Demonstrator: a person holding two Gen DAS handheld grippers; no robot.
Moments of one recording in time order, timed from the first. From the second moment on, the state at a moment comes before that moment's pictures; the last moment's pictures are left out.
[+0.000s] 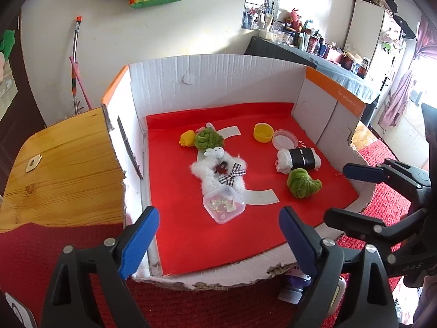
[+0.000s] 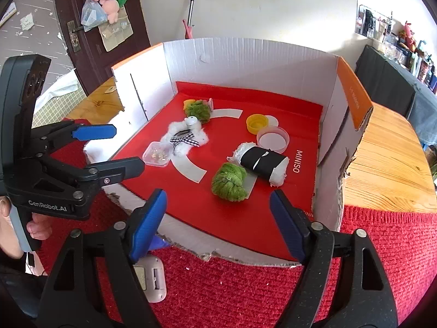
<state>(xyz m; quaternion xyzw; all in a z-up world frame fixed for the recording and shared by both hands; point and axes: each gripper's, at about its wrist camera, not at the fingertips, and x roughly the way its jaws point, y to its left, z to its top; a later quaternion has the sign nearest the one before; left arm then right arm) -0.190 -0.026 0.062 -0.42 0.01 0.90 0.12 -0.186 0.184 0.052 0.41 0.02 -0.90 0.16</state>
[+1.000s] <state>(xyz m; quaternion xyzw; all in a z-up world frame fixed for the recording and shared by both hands) -0.153 -0.020 0.071 -0.41 0.03 0.90 0.11 -0.136 0.178 0.065 0.39 0.03 -0.90 0.17</state>
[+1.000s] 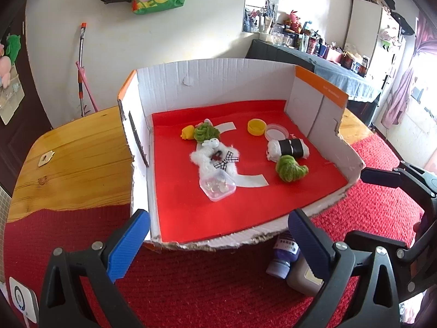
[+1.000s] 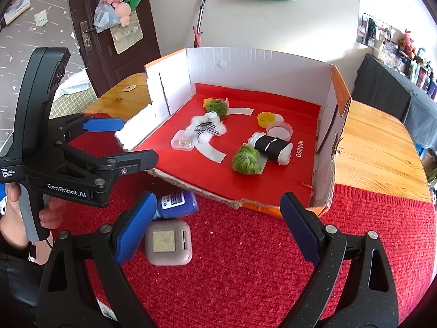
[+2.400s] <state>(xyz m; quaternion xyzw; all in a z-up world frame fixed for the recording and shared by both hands) -0.133 -0.007 0.051 -0.42 0.05 0.90 0.14 -0.126 0.182 0.018 0.43 0.05 -0.89 0.14</state>
